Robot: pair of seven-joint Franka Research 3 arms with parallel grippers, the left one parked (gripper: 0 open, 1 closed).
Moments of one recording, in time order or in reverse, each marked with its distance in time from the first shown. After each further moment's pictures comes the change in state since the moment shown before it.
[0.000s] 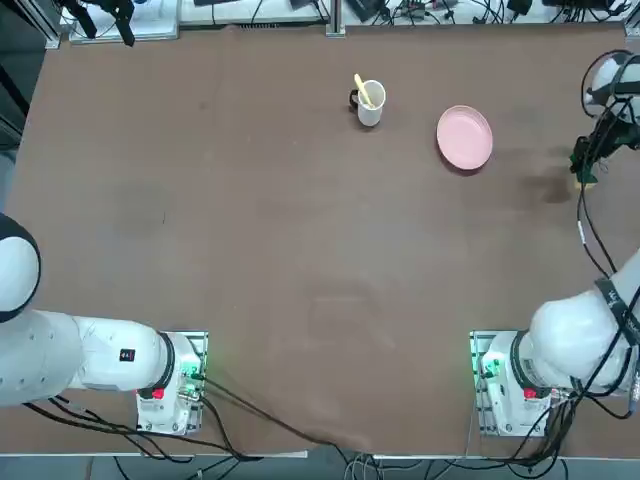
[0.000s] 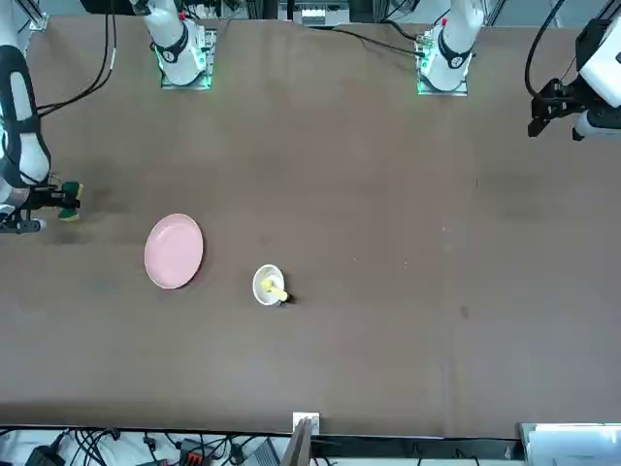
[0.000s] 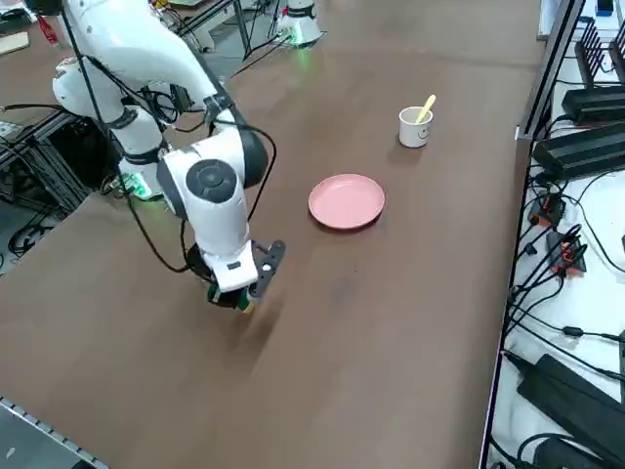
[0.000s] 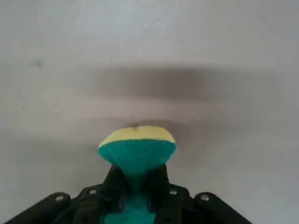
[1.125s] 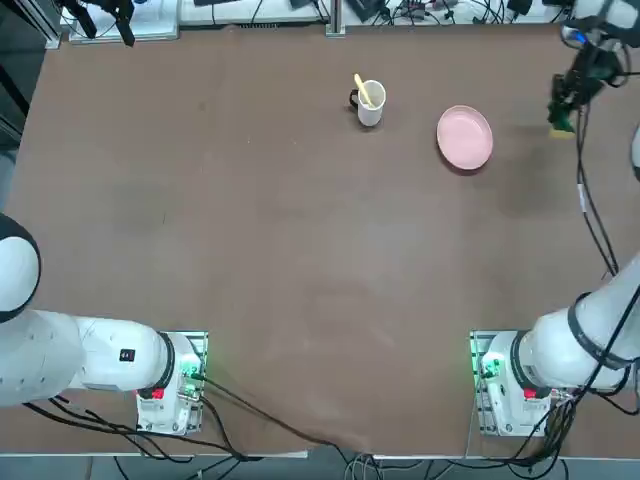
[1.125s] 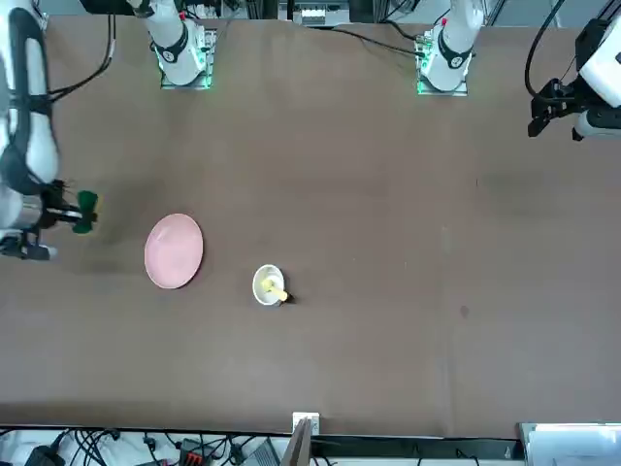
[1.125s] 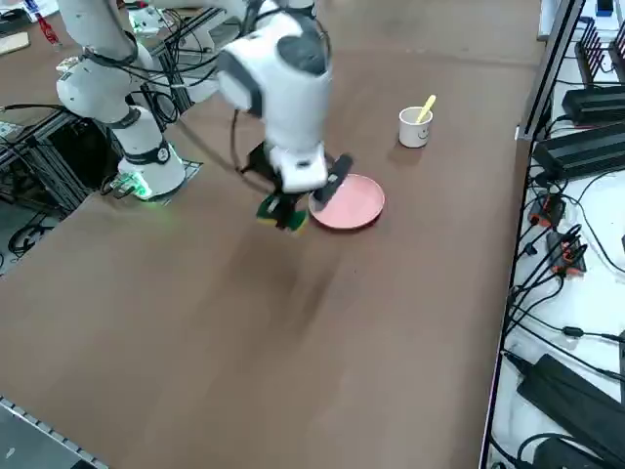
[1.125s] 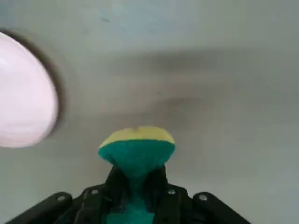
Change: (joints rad) arm 0.190 -0.112 -0.002 0.193 0.028 -0.391 0.272
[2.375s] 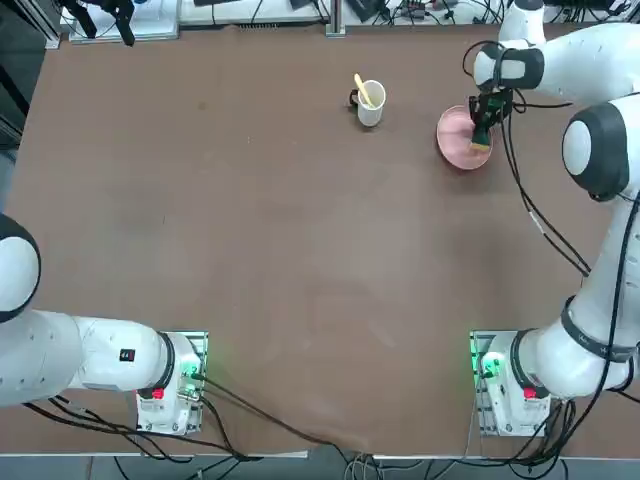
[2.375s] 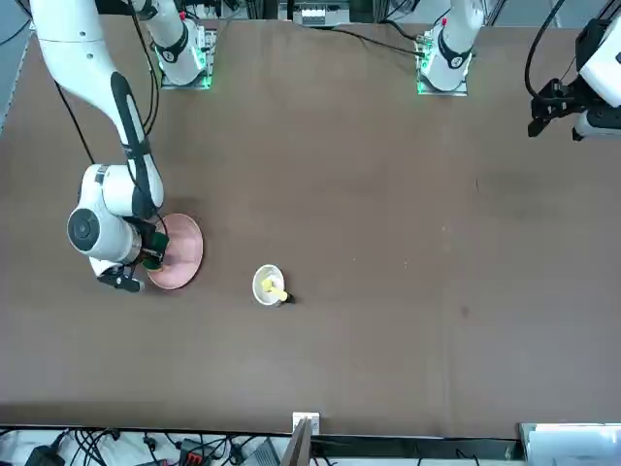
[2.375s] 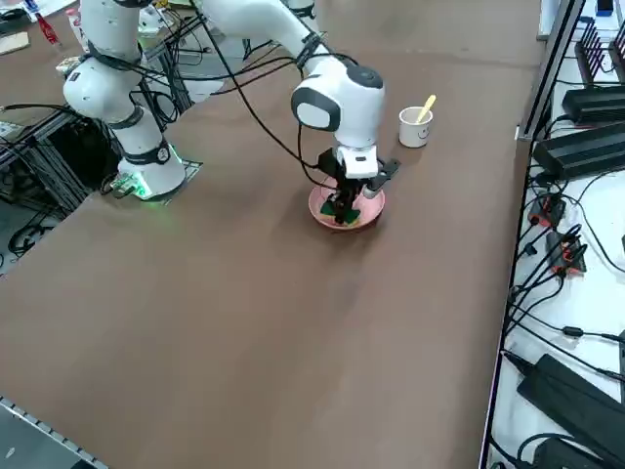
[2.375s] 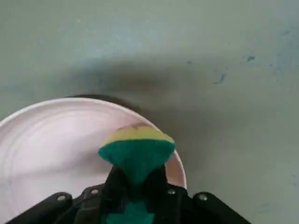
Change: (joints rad) arm 0.333 0.193 0.040 -0.056 0.018 0.362 0.543
